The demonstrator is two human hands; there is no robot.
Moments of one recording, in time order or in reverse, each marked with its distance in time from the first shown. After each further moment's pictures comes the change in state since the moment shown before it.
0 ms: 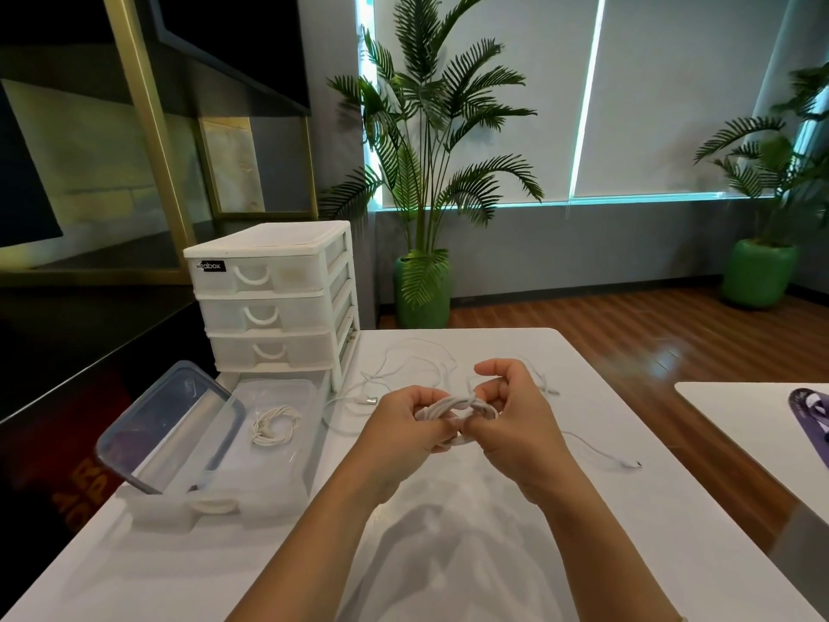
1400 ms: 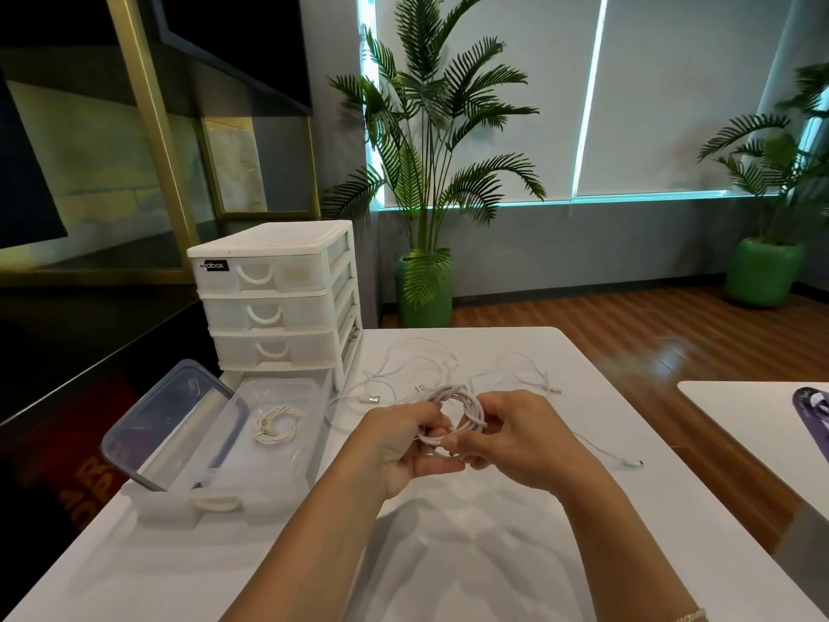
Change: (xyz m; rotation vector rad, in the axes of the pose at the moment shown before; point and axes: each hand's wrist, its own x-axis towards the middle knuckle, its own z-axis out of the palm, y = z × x) left_hand -0.007 0.014 -0.002 -0.354 0.071 -0.383; right_hand -0.002 -0.004 -0.016 -0.413 -0.252 -0.040
